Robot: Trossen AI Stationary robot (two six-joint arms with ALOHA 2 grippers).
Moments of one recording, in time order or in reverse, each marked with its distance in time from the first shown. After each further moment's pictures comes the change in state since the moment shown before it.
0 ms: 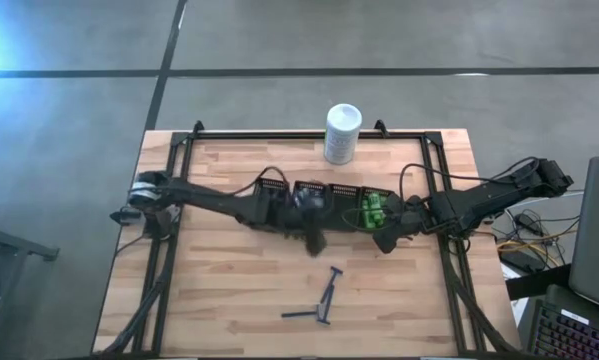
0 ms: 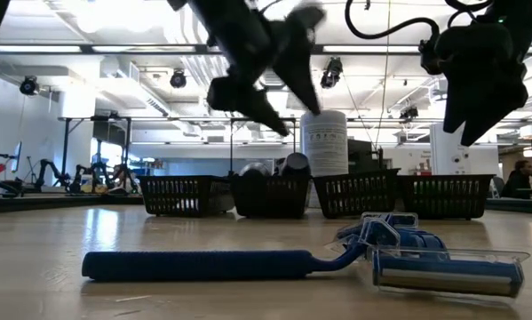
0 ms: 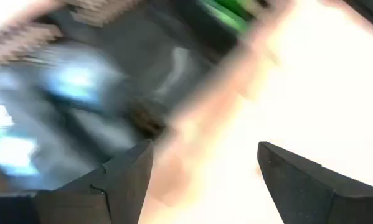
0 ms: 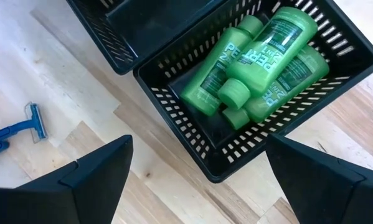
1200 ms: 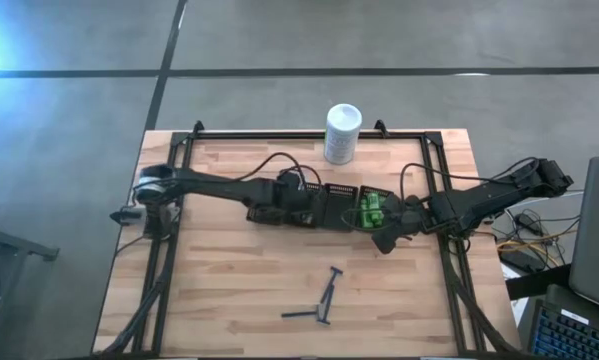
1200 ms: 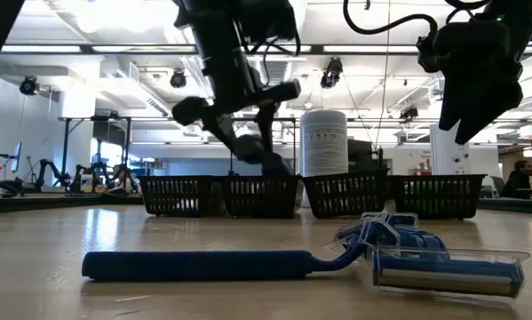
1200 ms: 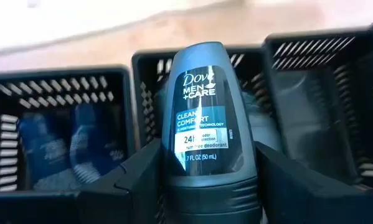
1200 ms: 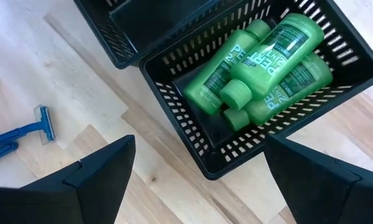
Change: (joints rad) left arm 0.131 0.030 0.016 -0.246 -0.235 -0.467; right arm 0.000 0.000 0.000 0.030 0.005 -0.029
